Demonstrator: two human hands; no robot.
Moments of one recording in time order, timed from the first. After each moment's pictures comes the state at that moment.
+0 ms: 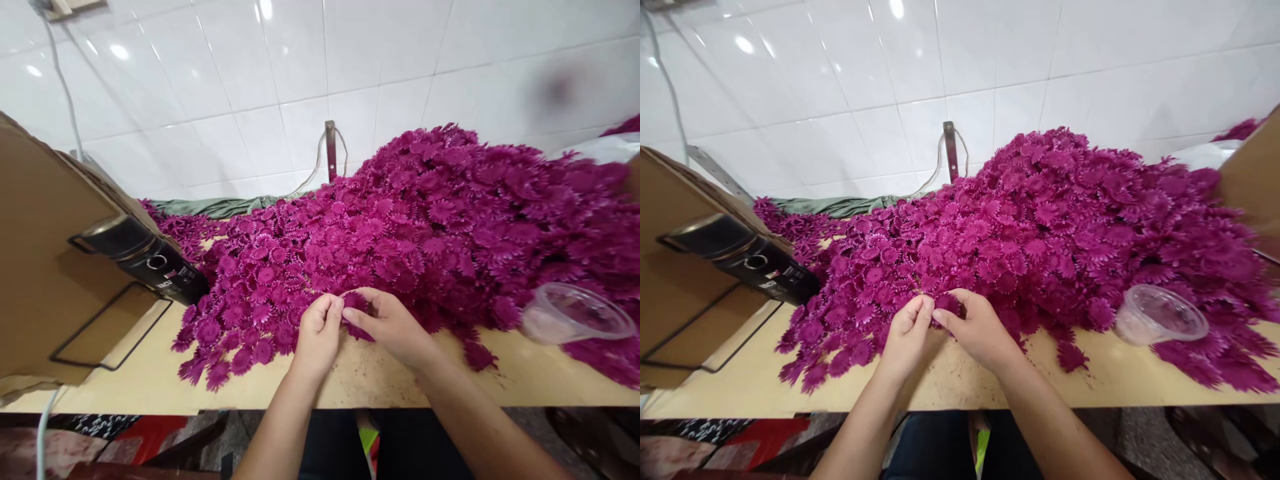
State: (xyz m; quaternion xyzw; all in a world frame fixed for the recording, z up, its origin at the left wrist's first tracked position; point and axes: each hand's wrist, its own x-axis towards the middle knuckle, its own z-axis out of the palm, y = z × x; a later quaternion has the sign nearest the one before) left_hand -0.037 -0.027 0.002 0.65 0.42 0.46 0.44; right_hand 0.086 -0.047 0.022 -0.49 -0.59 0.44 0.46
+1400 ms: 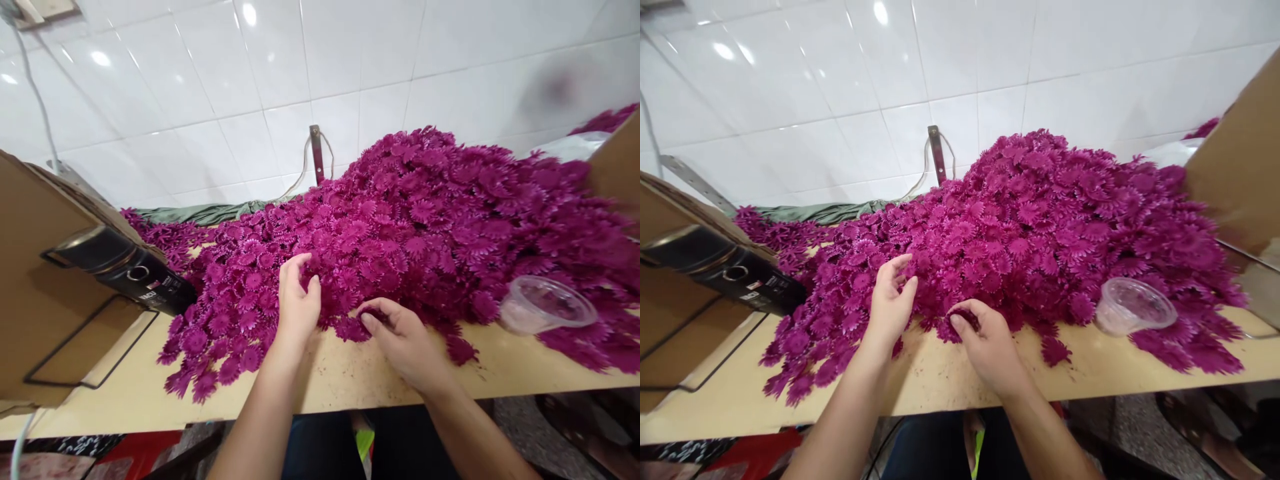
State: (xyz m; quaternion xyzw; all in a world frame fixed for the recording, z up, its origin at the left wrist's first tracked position) left_hand -0.028 0.013 0.021 0.62 0.46 0.56 0.30; right_hand 0.103 -0.074 0.007 -0.56 -0.54 0.36 0.52
